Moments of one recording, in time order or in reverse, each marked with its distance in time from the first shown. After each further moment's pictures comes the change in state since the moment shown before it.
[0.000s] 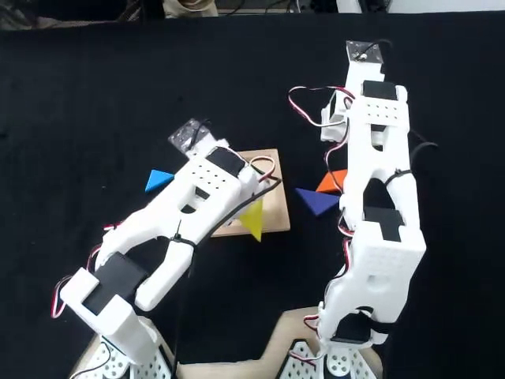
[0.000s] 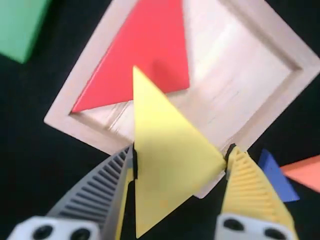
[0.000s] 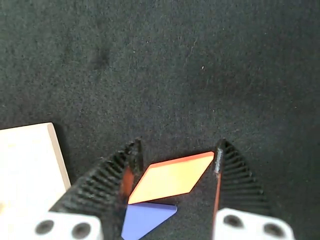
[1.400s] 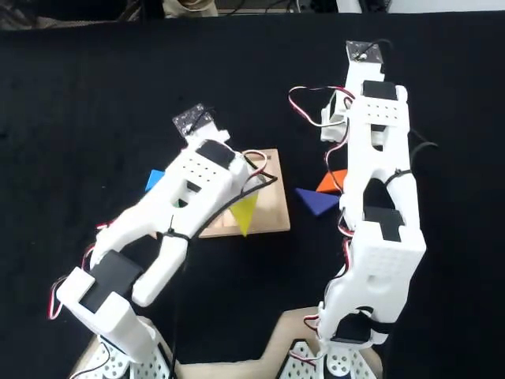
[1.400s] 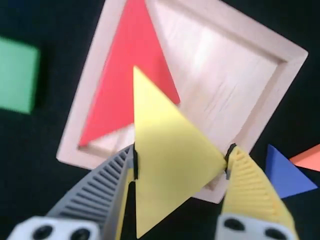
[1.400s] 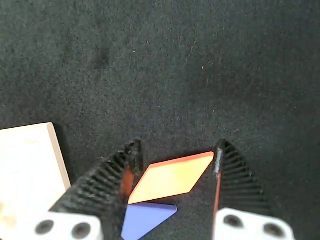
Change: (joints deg) left arm -4.0 -0.1 -1.2 0.2 -14.5; right arm 0.0 0.0 0.0 0.0 0.0
